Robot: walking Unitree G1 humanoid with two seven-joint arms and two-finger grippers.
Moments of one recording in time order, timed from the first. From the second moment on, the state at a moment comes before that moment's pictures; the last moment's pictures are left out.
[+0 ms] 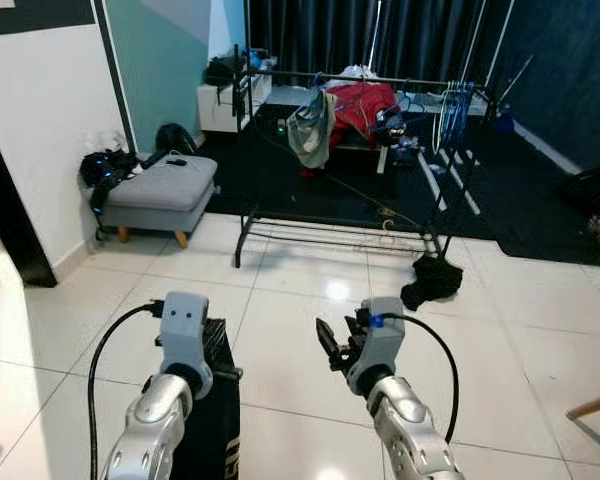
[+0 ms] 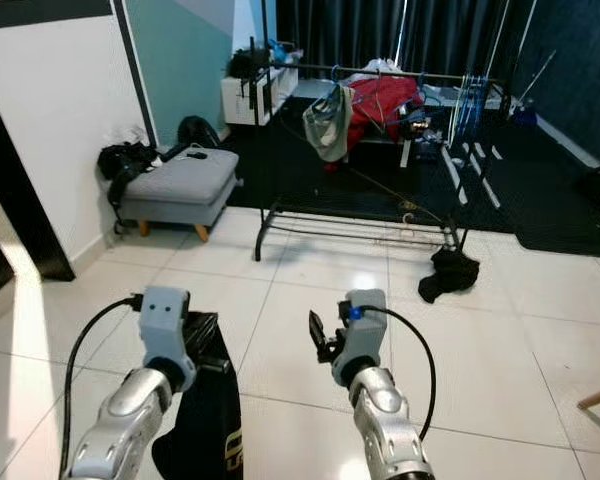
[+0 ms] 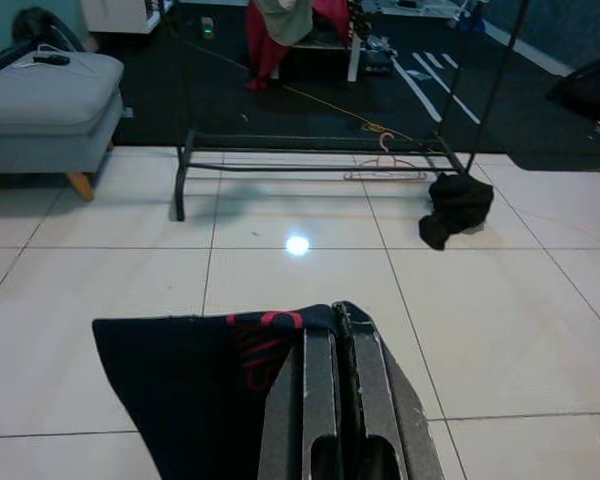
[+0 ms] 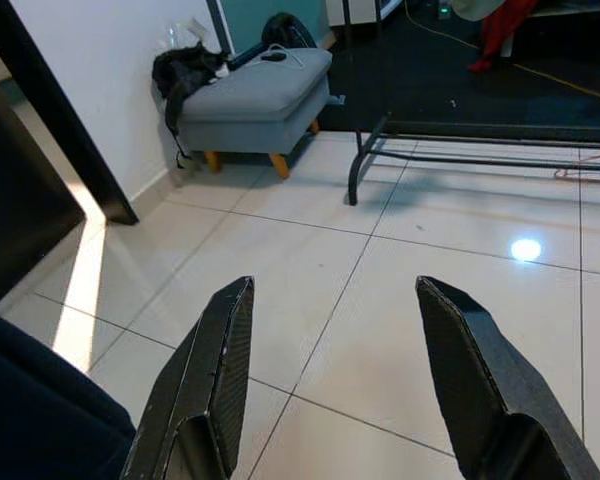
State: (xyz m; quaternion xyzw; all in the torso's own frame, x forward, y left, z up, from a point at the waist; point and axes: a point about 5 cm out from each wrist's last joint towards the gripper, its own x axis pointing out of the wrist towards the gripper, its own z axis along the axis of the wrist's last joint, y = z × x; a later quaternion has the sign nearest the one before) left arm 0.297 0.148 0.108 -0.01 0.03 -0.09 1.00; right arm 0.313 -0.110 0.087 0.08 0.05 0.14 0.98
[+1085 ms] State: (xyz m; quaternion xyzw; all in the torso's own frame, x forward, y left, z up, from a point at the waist) left arm 0.298 0.158 0.111 0.00 0.01 -0.08 1.00; right arm 0.315 -0.102 0.093 0.09 0.03 0.16 0.98
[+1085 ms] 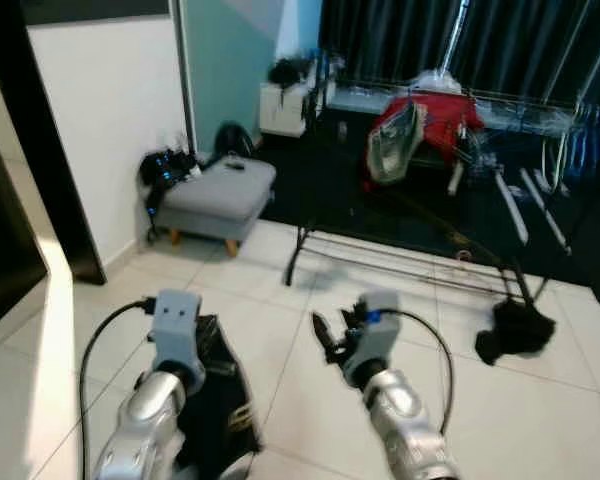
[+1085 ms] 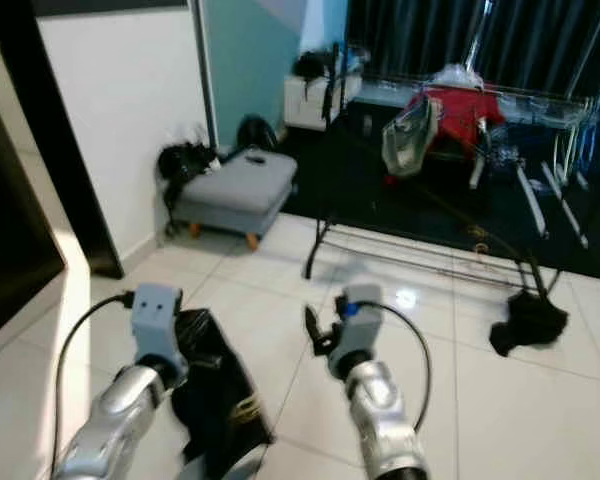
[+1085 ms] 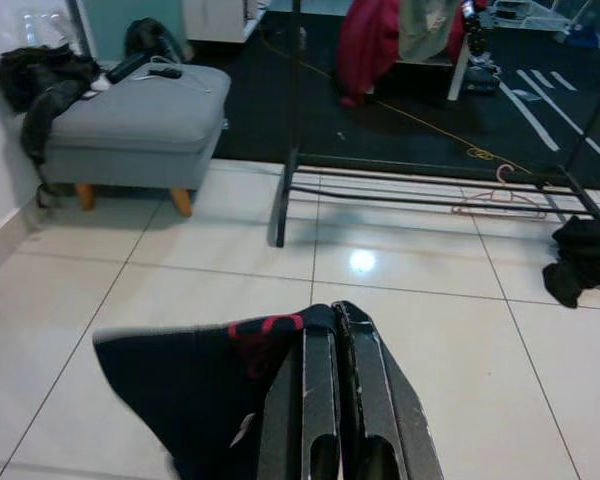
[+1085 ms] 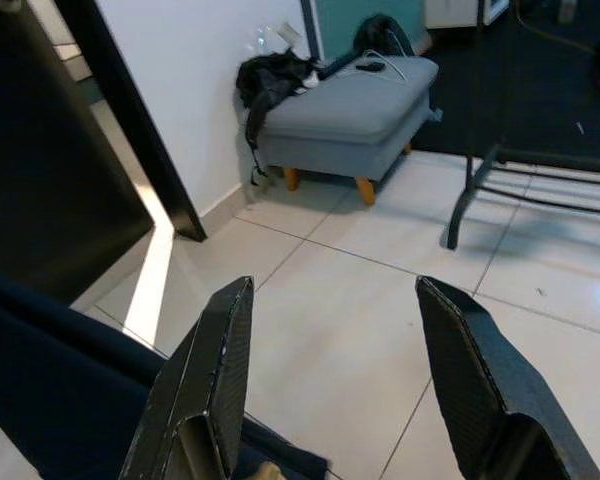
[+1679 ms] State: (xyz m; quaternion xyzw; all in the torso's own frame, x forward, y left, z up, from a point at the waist) left arm 0.300 0.154 0.114 0.00 0.01 -0.09 1.00; right arm 0.314 -0.106 0.092 0.09 0.03 0.15 0.98
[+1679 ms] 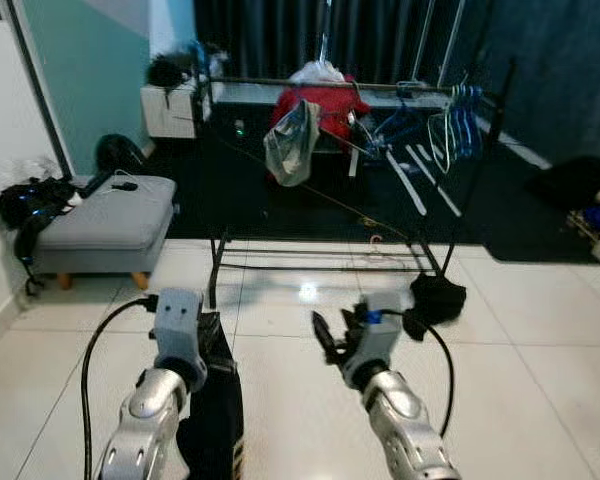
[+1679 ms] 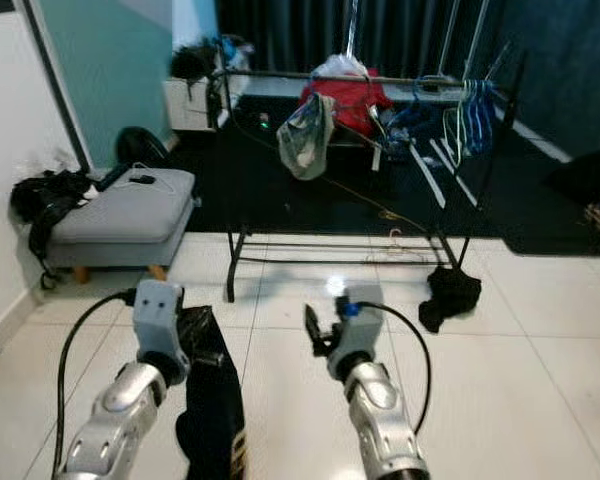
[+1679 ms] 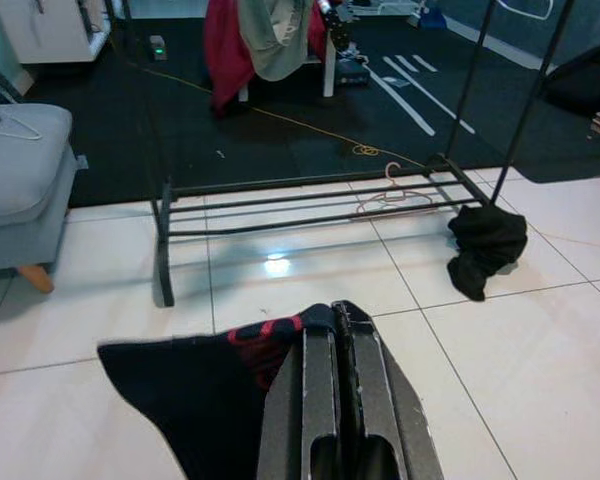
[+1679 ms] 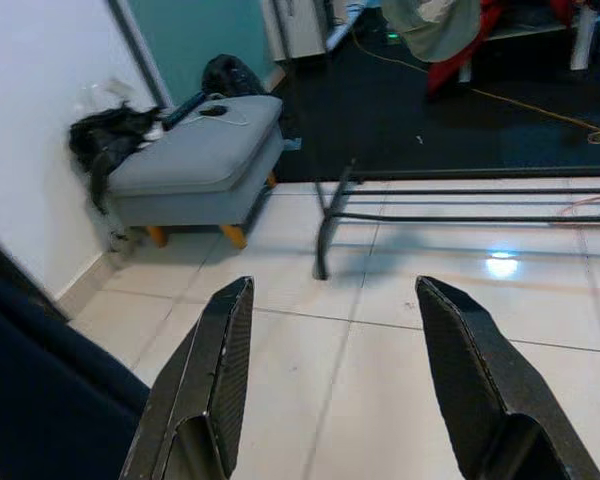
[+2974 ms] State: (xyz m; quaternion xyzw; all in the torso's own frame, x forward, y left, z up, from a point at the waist) left arm 0.303 0.165 0.123 0.01 0.00 -0.06 1.00; right arm 0.326 -0.096 0.113 0.09 -0.01 0.17 0.98
